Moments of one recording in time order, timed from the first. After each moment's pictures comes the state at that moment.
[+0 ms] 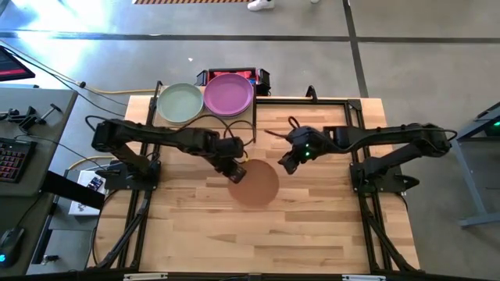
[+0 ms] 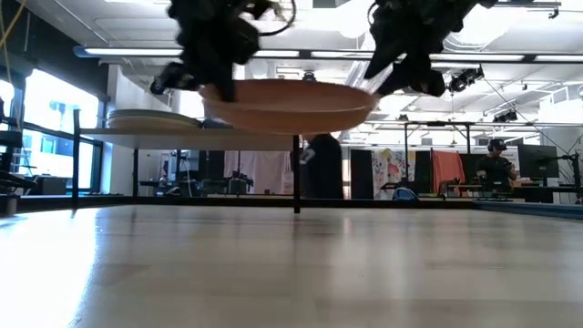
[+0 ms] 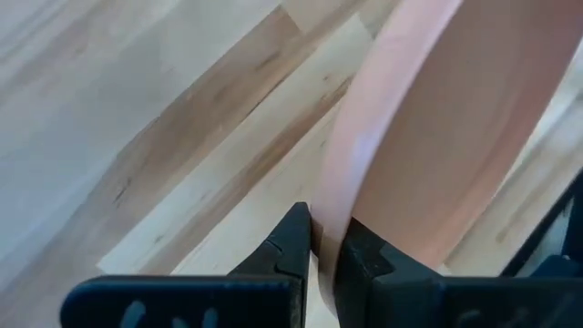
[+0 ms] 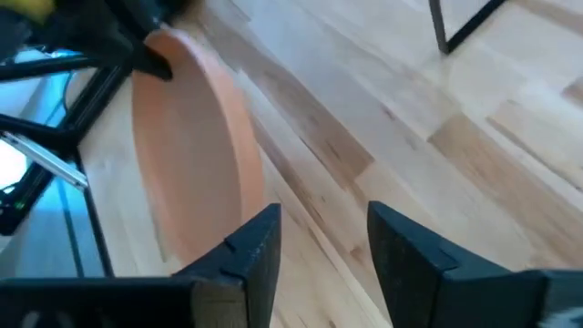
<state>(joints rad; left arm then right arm) 0.00 1.60 1.29 -0.83 0.09 -0.86 -0.06 1.28 0.98 -0.50 -0.05 0.76</state>
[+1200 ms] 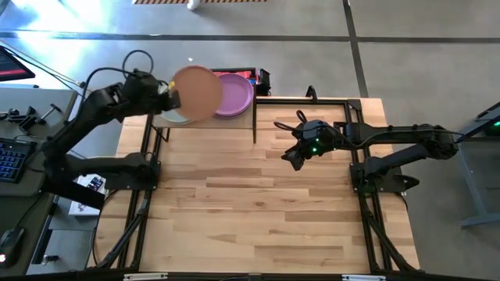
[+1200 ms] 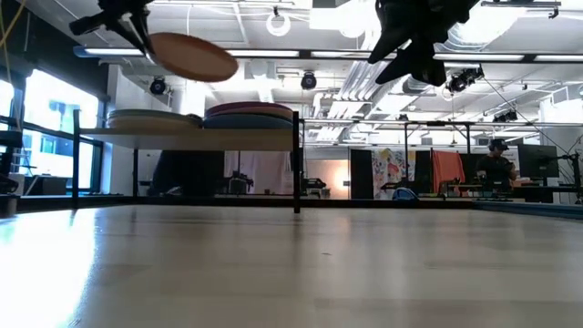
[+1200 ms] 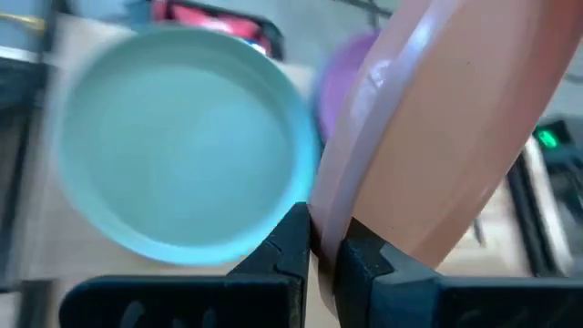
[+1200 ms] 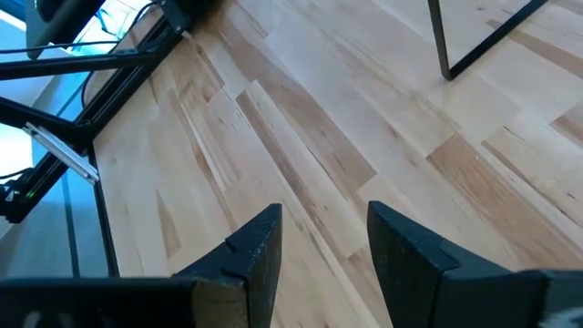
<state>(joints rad) 0.65 0.95 1.29 -1.14 -0.22 -0.89 -0.08 1.19 0.98 -0.50 -0.06 0.70</state>
